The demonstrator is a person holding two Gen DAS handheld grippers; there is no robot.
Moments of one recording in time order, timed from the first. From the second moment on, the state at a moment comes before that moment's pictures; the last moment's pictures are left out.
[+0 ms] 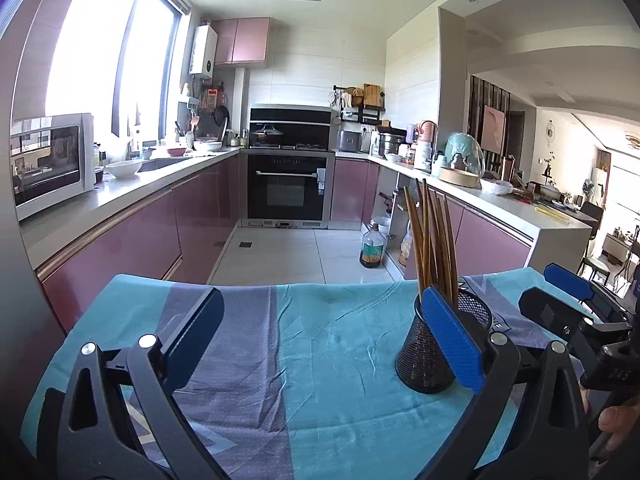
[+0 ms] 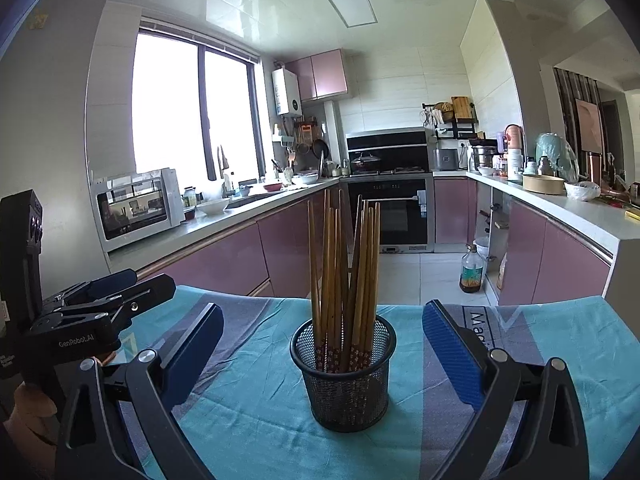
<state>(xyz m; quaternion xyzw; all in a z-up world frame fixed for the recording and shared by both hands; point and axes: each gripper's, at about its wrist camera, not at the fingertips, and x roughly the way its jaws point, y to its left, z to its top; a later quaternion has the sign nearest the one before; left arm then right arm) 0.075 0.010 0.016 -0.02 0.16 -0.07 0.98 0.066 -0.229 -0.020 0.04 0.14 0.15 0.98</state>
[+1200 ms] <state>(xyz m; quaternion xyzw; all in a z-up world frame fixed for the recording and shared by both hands) 0.033 0.009 0.020 -0.02 0.07 -0.03 1.00 0.047 -0.224 -0.023 0.03 0.09 0.12 0.99</state>
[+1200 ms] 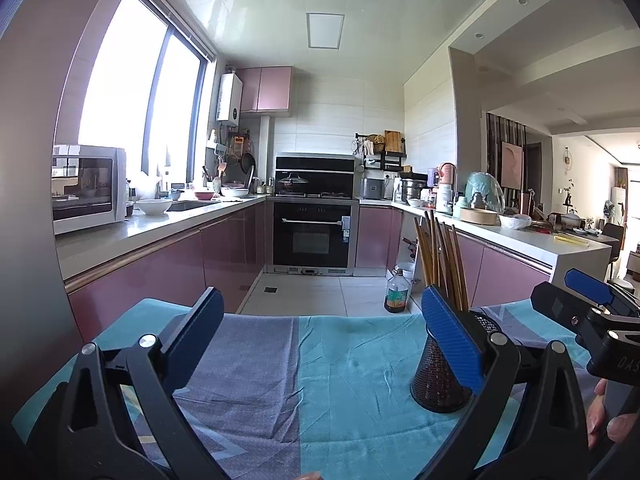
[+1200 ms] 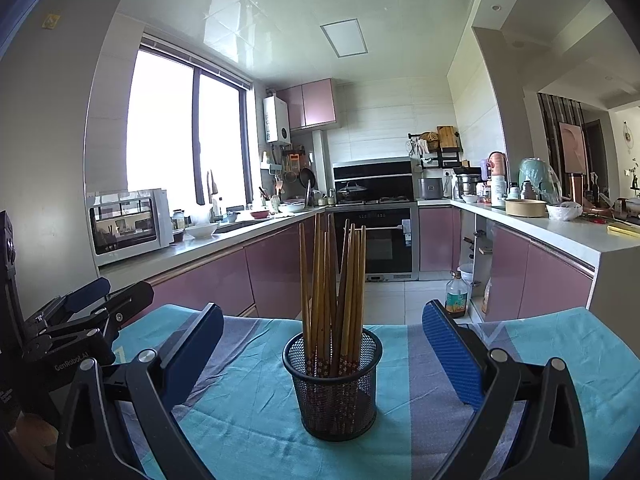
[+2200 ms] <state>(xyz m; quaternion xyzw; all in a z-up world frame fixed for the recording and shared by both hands) 0.037 0.011 0.017 -0.02 0.09 -0.03 1.00 0.046 -0.221 -0.018 0.02 0.08 0.10 0.99</state>
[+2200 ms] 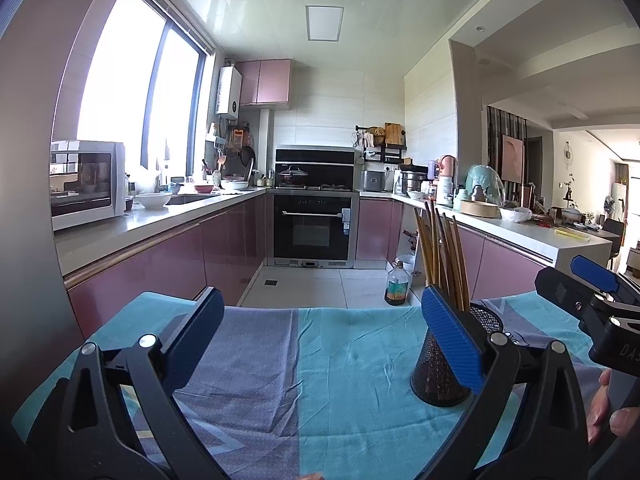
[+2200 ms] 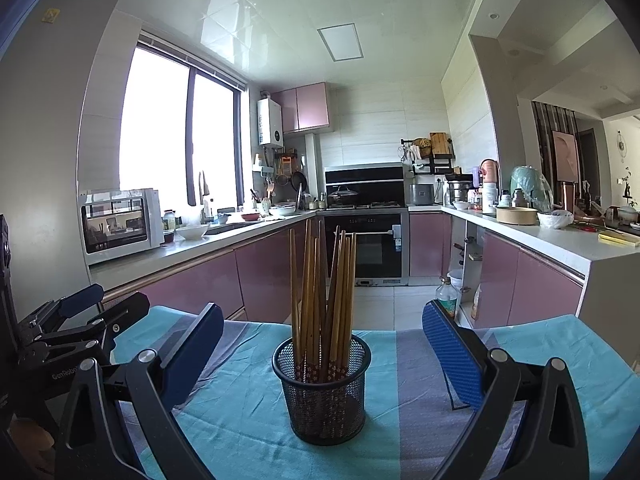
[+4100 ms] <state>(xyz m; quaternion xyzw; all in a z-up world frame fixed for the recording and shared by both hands) 0.038 0.011 0.012 -0.01 0.09 -0.03 1.00 0.042 -0.220 -0.017 0.01 0.07 0.09 0.99</state>
